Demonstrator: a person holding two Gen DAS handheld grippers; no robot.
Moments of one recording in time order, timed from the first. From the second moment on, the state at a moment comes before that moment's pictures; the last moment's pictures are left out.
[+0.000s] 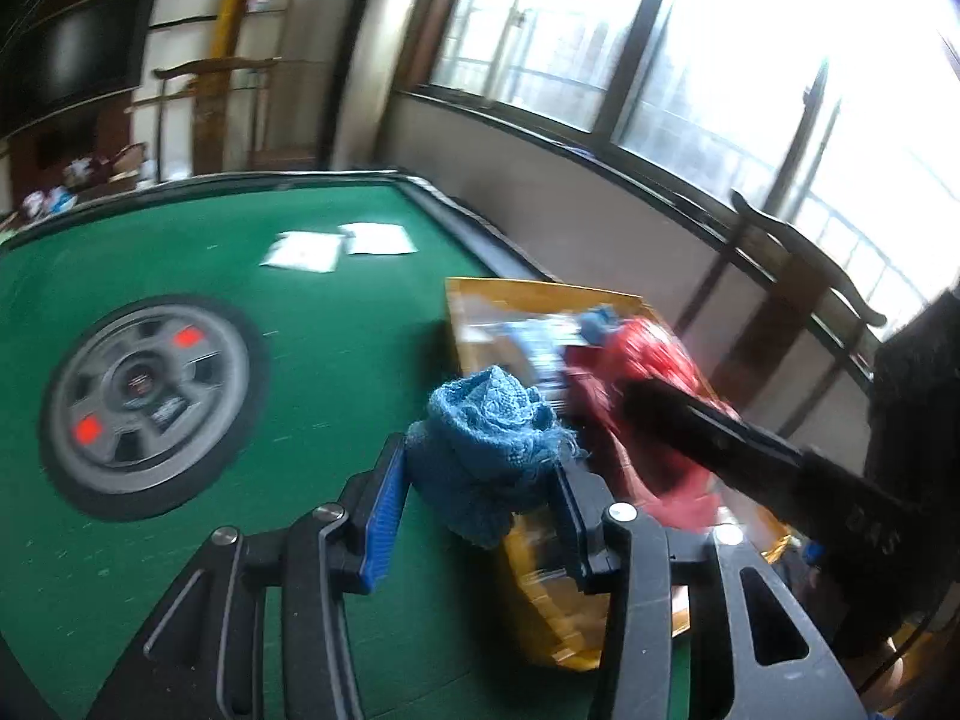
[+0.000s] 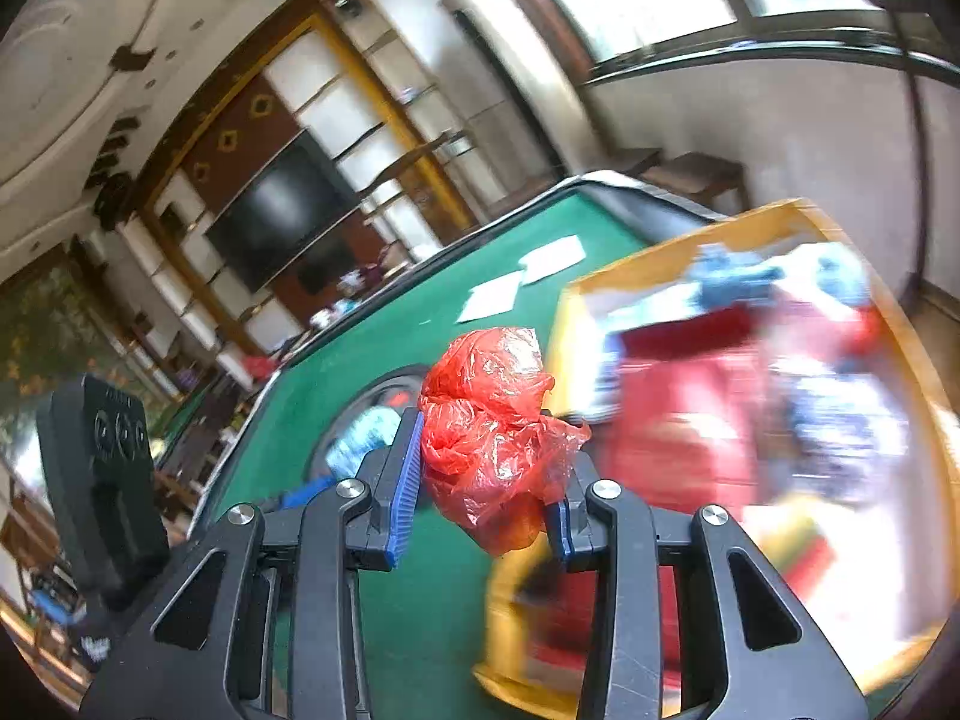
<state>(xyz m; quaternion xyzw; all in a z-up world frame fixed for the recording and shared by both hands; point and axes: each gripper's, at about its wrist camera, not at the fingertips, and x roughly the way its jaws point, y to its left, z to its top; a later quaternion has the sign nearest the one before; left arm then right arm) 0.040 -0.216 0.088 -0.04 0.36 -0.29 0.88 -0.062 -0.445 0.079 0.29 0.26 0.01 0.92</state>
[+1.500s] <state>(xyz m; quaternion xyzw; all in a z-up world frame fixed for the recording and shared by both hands) -0.014 -0.301 0.059 0.10 0.34 -0.29 0.89 -0.143 -0.477 0.078 0.20 0.28 -0.15 0.93</state>
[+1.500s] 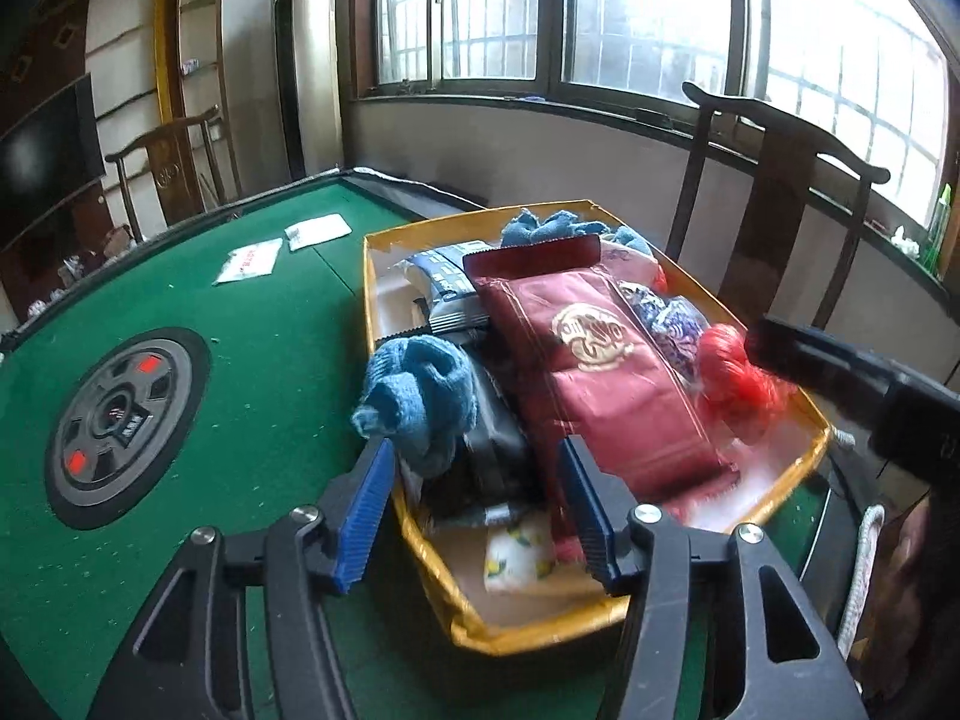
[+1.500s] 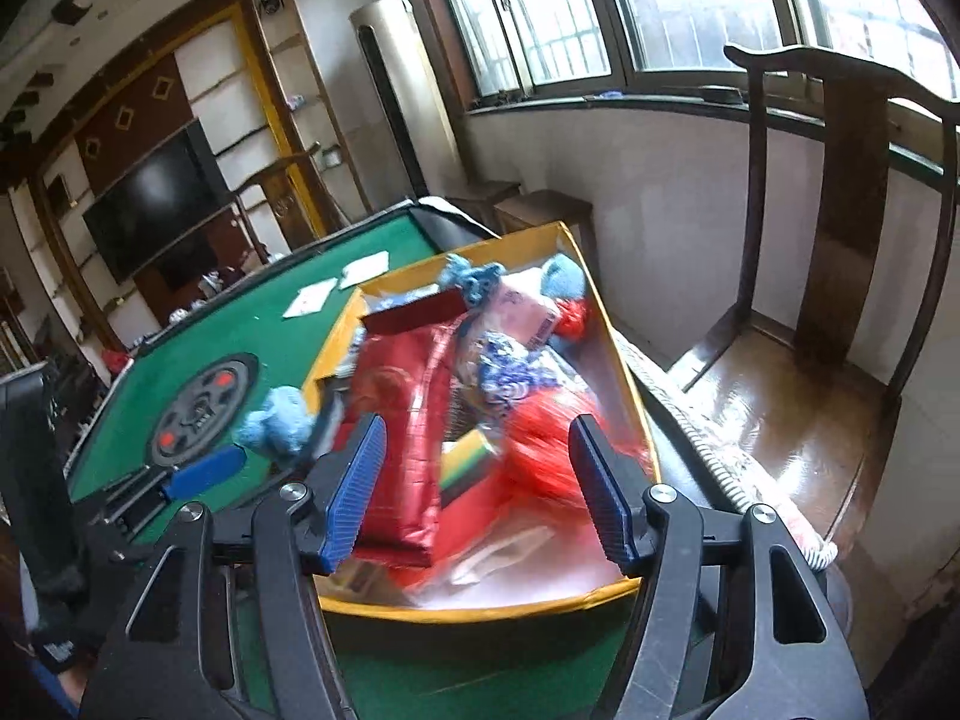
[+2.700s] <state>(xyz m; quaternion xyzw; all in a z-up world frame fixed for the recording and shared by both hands) -0.112 -0.221 0.065 0.11 0.27 -0.18 0.94 -0.203 -0.387 0.068 0.16 0.29 -0.12 0.94</state>
